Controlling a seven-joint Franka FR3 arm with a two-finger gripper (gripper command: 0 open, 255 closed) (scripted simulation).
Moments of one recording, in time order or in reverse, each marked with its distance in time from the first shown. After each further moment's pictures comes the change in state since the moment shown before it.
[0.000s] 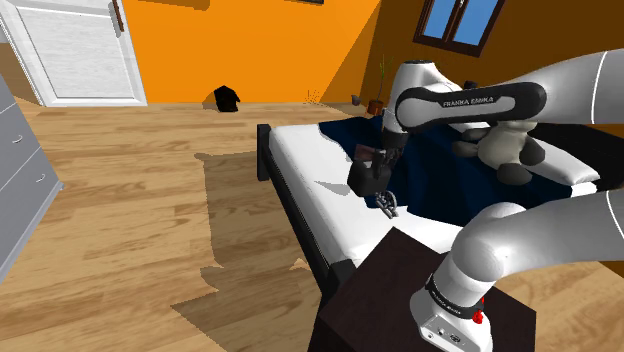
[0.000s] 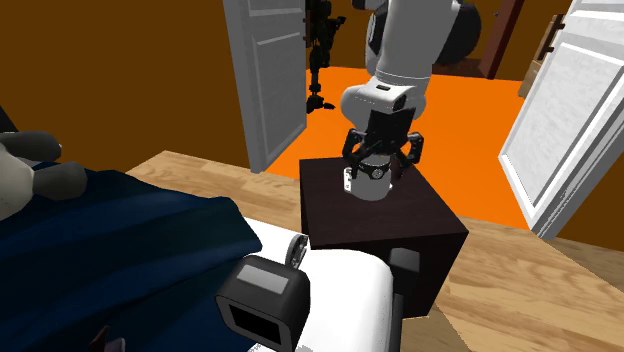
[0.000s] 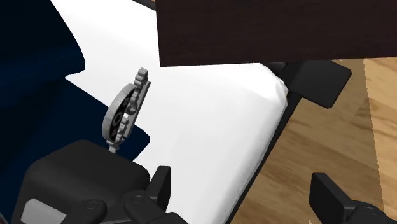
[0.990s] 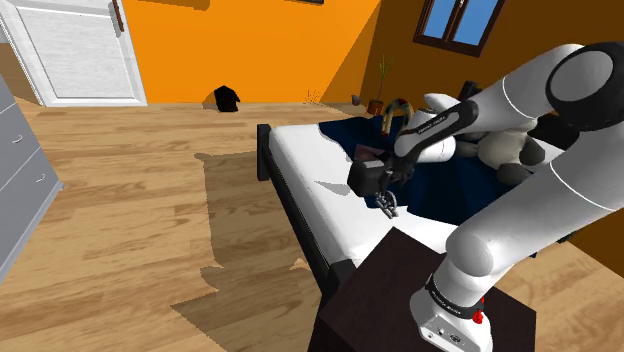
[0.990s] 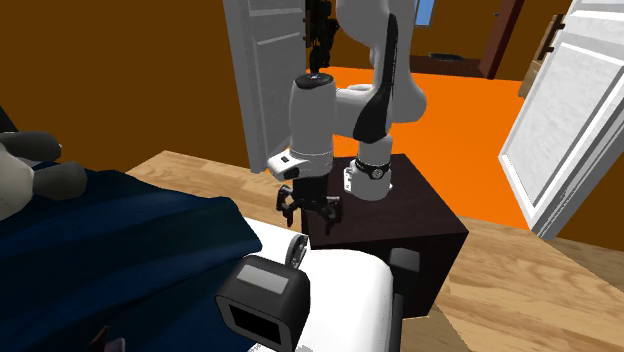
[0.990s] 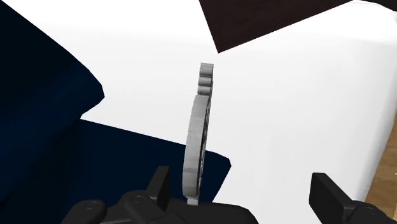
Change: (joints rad) arm -0.145 0.421 -0.284 -0.077 0.017 0.599 -0.066
